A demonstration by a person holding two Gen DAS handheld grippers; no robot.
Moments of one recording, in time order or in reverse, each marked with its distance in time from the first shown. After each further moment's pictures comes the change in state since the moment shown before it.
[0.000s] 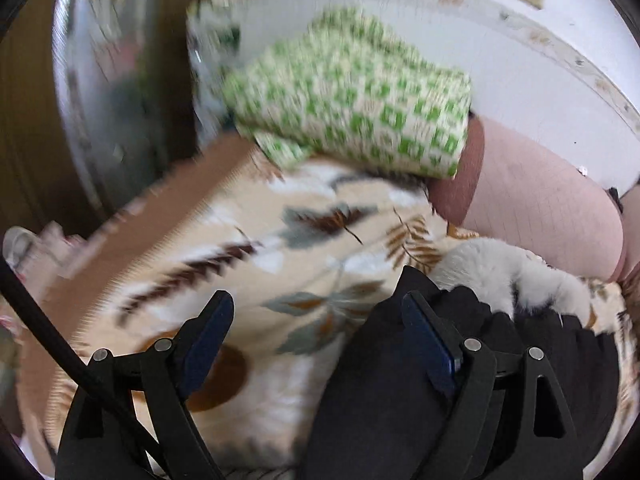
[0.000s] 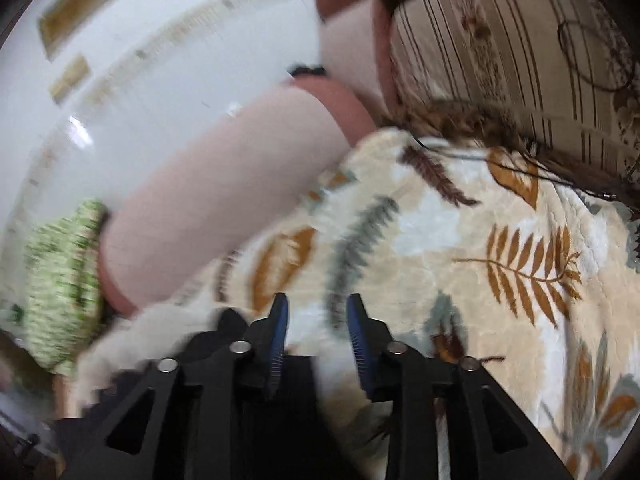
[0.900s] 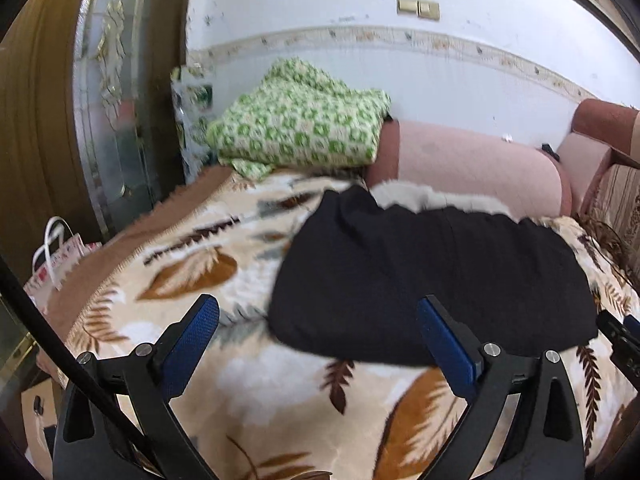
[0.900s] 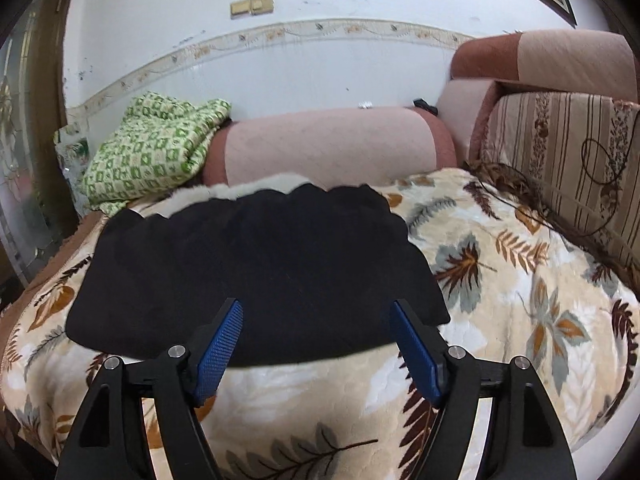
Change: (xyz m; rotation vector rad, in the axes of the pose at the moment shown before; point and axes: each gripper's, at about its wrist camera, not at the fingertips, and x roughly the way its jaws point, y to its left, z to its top) left arm -0.139 -0.029 -0.156 0.139 -0.146 -0.099; right arm -0.131 0.056 -0.185 -0.499 0.001 0.031
